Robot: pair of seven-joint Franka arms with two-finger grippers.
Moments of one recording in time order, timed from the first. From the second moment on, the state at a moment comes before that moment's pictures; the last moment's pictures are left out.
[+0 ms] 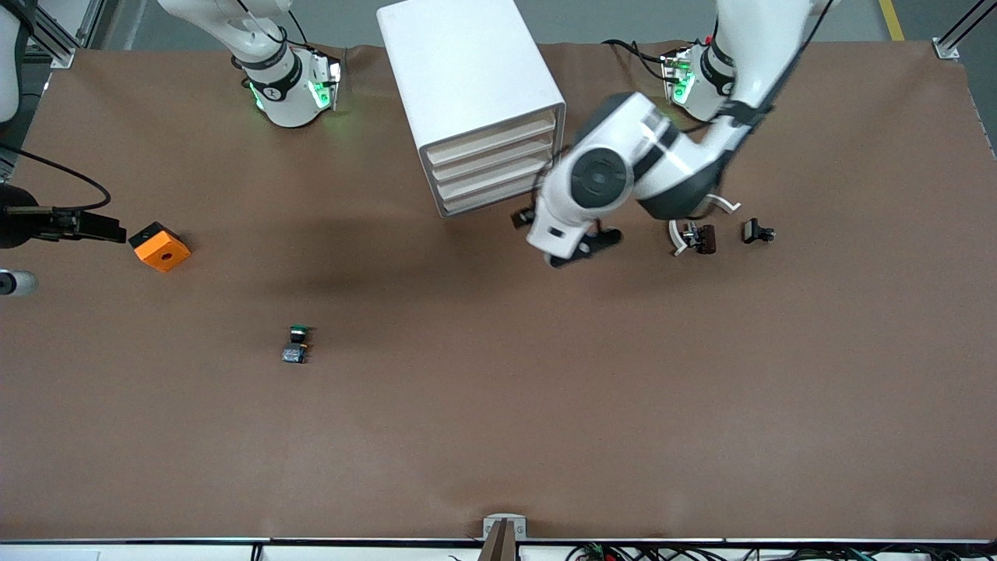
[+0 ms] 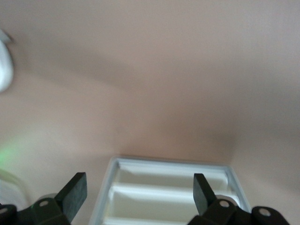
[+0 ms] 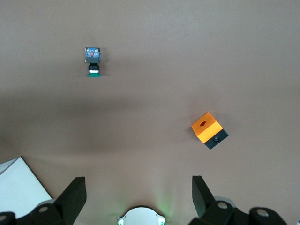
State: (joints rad) left arm -0.12 0.46 -0.57 -1.58 -0.03 1.77 -1.09; right arm 0.03 0.24 -0.11 -1.29 -0.01 1.31 -0.04
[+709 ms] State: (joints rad) left arm 0.28 0.34 -0.57 -1.51 0.11 1.74 -0.53; right arm 0.03 0.13 -0.10 -1.31 0.01 1.31 -0.03
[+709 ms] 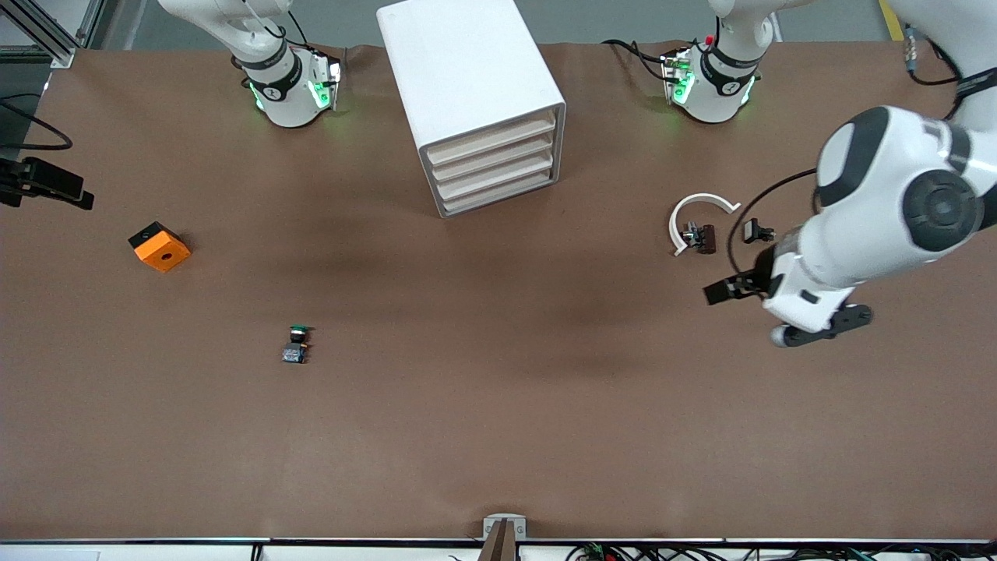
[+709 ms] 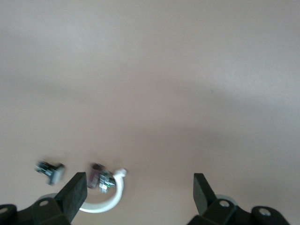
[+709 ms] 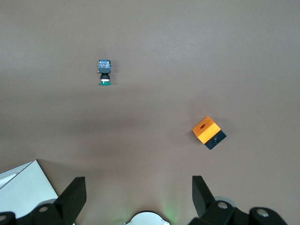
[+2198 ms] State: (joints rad) left arm 0.04 -0.09 -0.11 -1.61 0.05 1.52 -0.14; right arm -0.01 -0.10 -0.08 -1.57 0.01 1.47 -0.07
